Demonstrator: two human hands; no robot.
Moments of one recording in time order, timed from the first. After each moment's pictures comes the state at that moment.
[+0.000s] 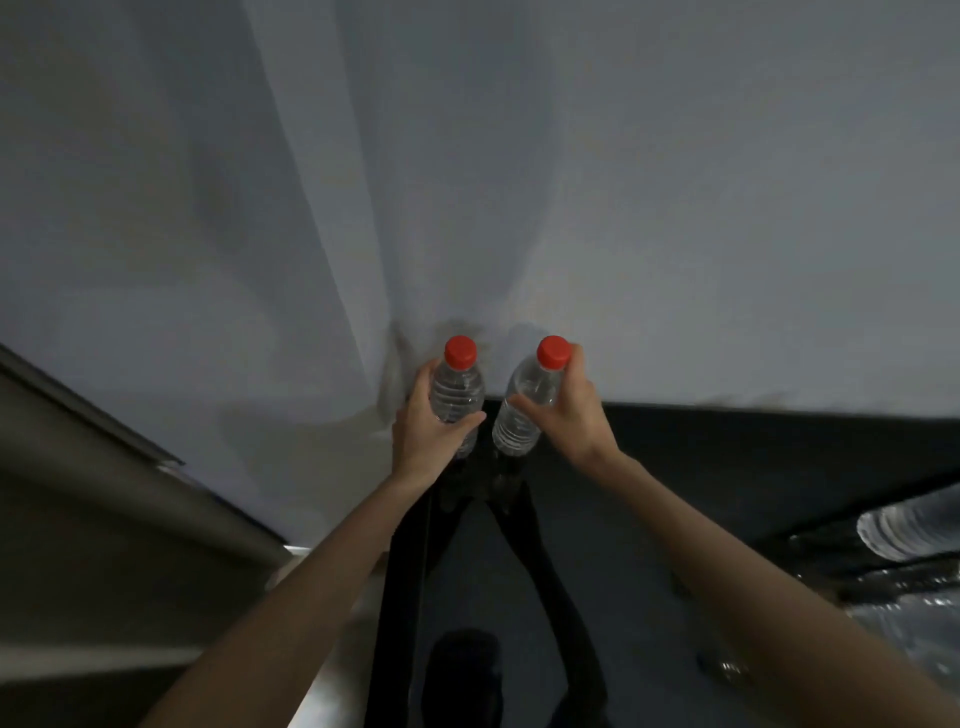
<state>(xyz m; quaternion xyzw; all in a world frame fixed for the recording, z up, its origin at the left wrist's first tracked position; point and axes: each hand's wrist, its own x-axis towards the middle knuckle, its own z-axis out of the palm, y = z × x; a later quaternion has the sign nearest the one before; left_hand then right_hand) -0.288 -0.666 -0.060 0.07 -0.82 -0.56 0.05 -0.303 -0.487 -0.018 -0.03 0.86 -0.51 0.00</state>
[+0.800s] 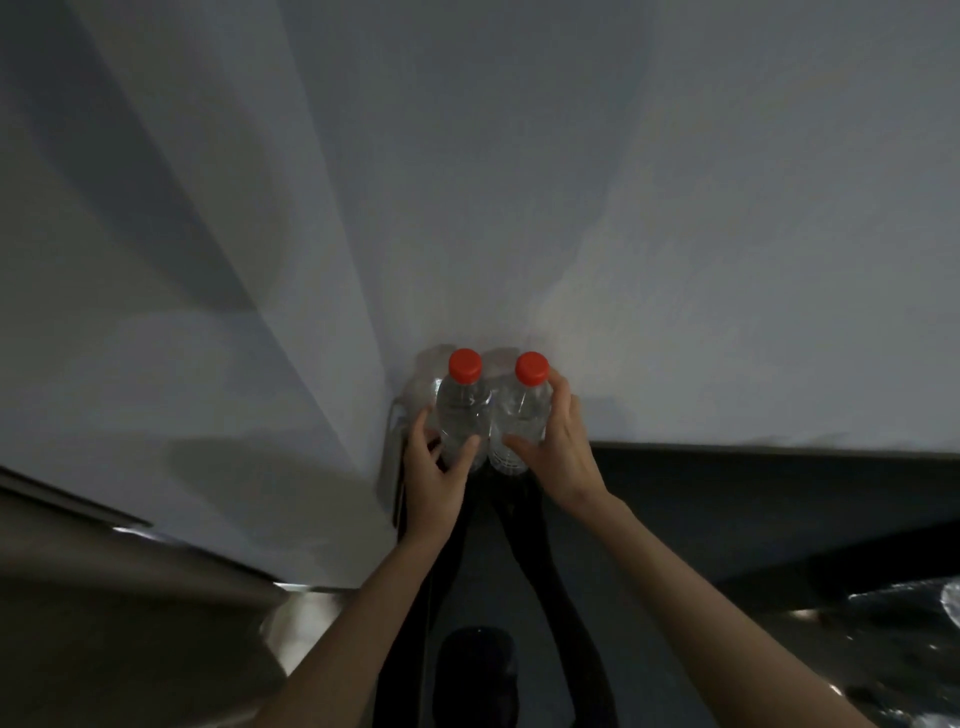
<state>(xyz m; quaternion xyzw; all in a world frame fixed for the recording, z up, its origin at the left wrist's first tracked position) -0.342 -0.649 -0.119 0.15 -0.73 -0.66 0.09 -0.367 -0.502 -0.080 -0.07 0.87 -0.48 -0.02</state>
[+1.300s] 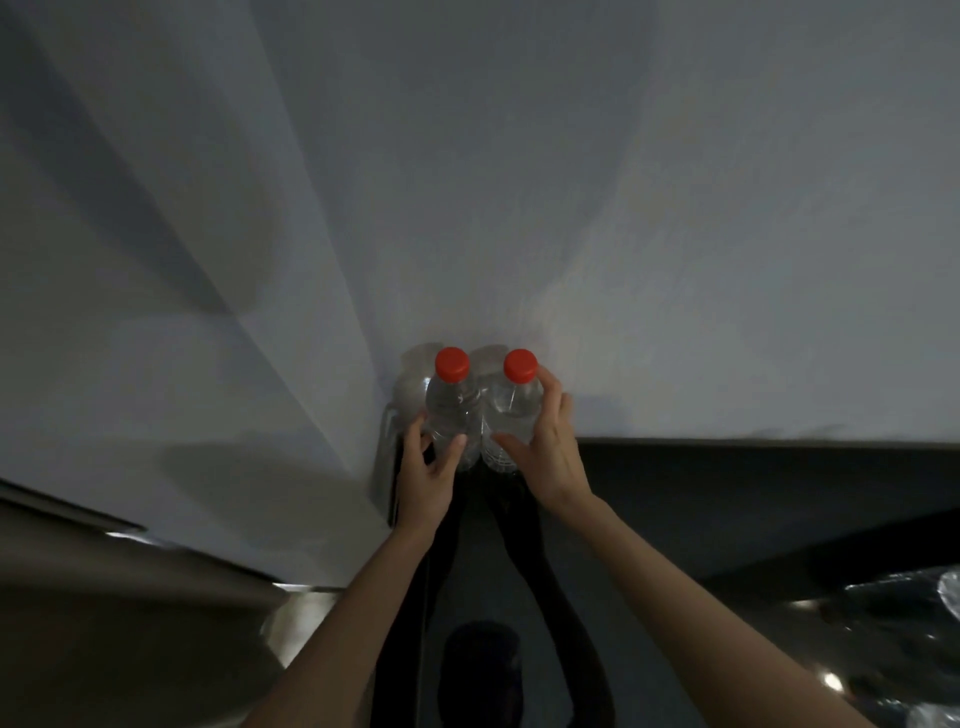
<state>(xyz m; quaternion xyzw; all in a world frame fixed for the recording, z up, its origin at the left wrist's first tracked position) -0.345 -0.654 -0.126 0.19 -0.75 -0.63 0.02 -0.365 -0.510 -0.091 -0.03 0.88 -0.48 -0.03</state>
